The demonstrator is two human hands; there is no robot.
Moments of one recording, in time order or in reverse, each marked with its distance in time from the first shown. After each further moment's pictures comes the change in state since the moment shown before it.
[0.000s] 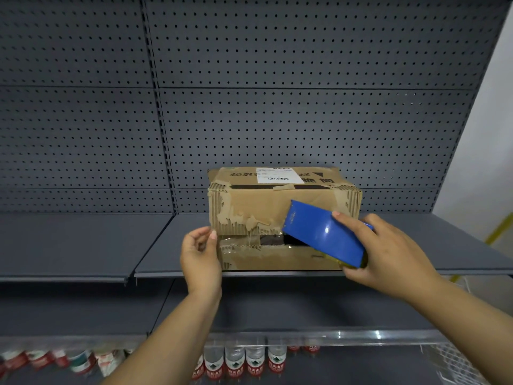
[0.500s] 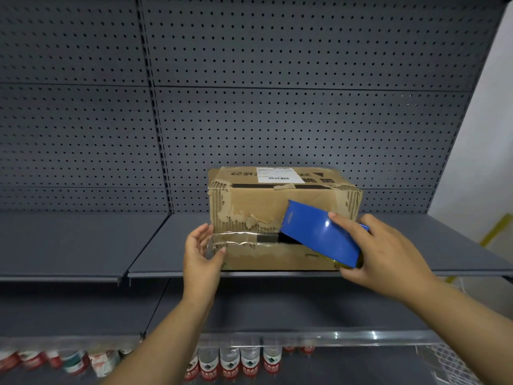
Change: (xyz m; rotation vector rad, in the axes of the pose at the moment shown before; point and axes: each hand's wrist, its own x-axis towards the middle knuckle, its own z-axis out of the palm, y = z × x) left_hand 0.001 -0.017 -0.008 0.054 -0.304 0.056; right_hand 0.000 0.005 -0.001 -0.043 0.001 -0.025
